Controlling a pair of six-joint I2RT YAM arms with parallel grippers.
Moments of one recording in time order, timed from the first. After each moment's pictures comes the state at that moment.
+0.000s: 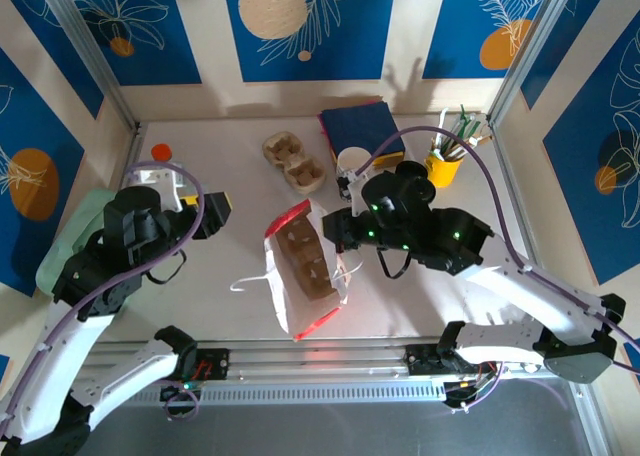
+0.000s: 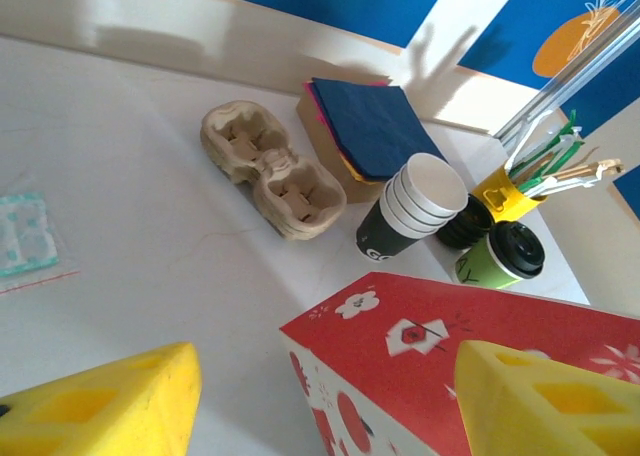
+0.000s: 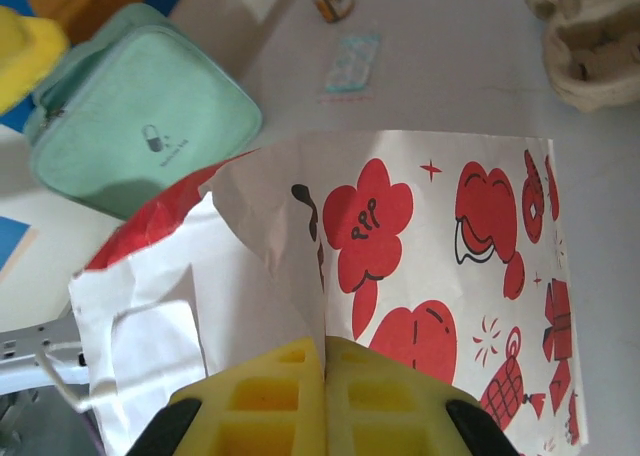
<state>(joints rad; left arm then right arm) -0.55 0.79 1.22 -0.87 -0.11 -0.53 1.00 1.12 1.33 -0.78 0.00 0.59</state>
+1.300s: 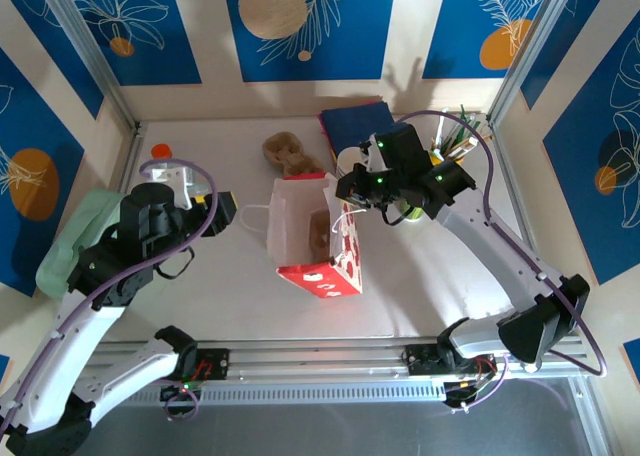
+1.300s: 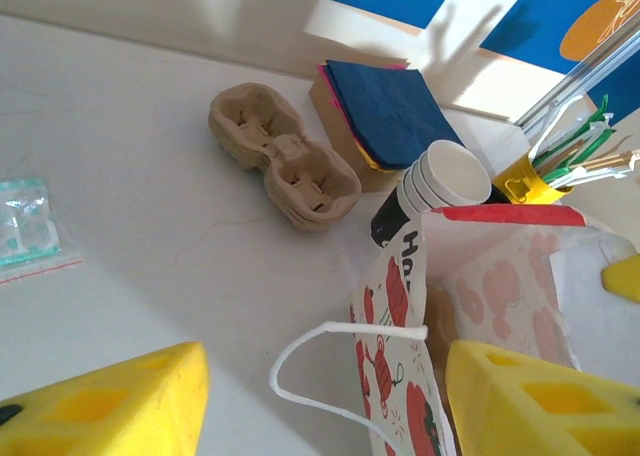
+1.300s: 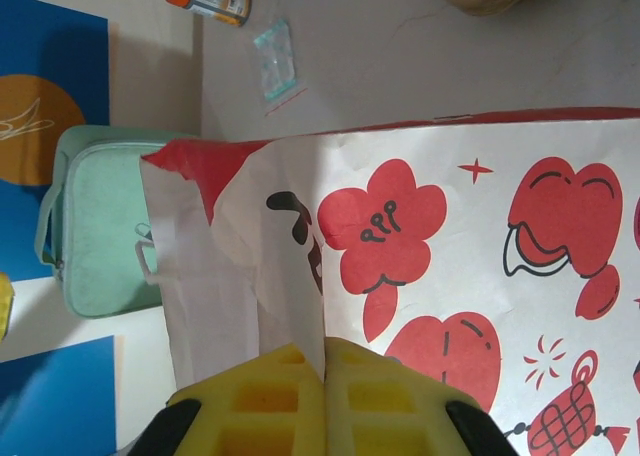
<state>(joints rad) -0.55 0.81 1.18 -0.83 -0.12 -0.53 0.57 1.36 1.44 -0.85 -0.42 0.82</state>
